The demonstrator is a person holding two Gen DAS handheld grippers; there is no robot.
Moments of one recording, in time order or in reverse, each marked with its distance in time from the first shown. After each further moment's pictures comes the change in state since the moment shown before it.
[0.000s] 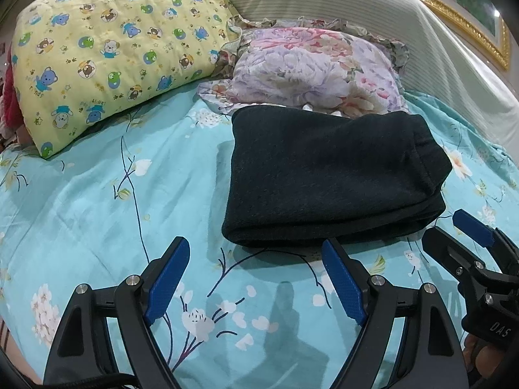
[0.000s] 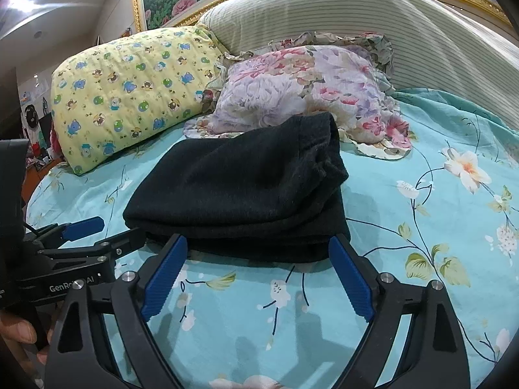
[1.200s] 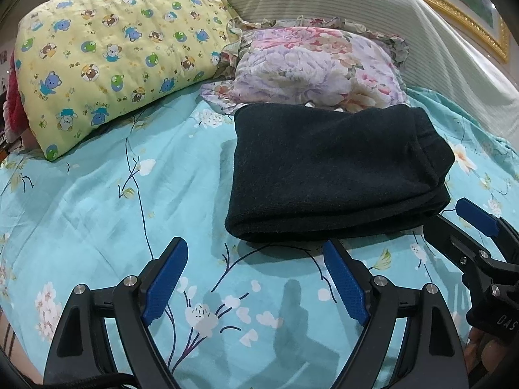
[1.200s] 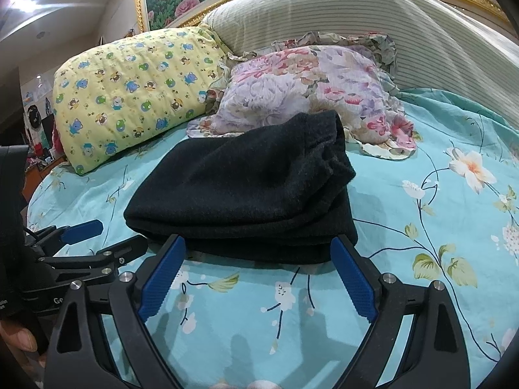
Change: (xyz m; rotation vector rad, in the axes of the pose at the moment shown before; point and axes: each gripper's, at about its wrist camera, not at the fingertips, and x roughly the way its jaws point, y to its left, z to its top) left arm -0.003 -0.002 -0.007 0.020 -0.015 0.031; right arm 0.003 0.005 -0.004 -0.003 -0.025 0.011
